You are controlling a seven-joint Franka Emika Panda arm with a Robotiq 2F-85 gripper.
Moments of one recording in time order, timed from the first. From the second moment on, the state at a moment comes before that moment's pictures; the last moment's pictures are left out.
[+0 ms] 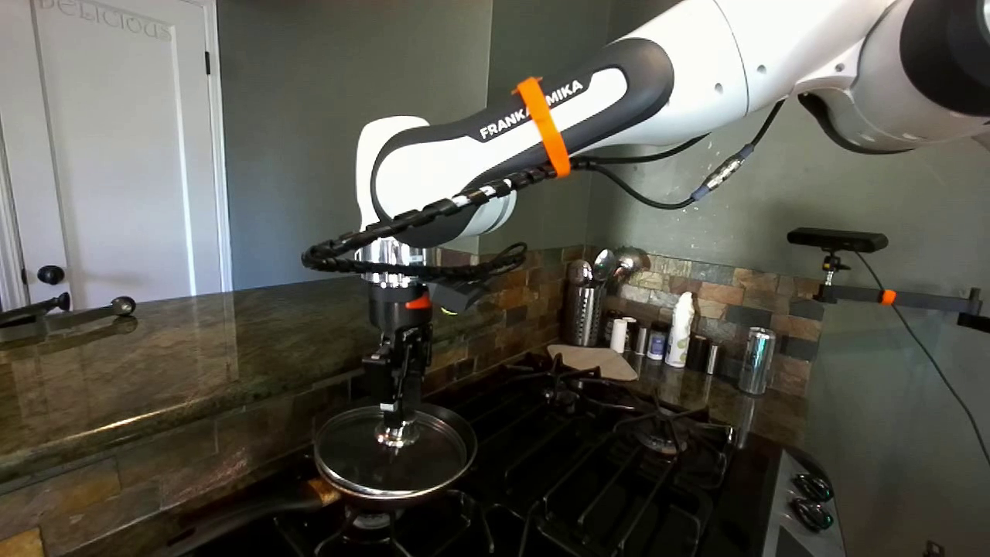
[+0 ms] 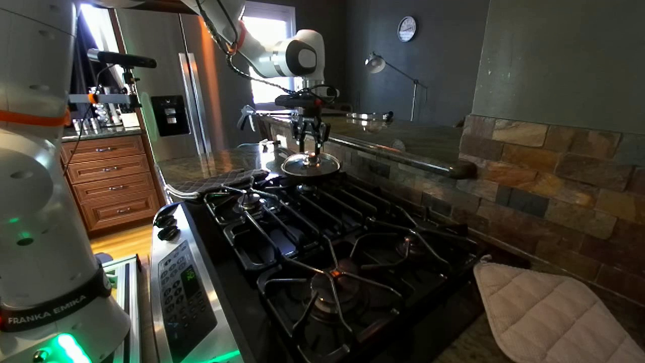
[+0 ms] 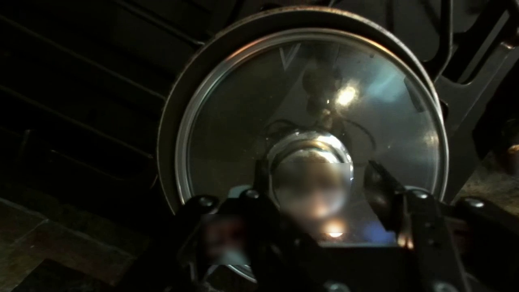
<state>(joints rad) 0.17 0.32 0.16 -1.75 -0.08 2.02 -0.12</state>
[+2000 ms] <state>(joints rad) 0.17 0.33 0.16 -1.73 -0.14 2.01 -0.14</state>
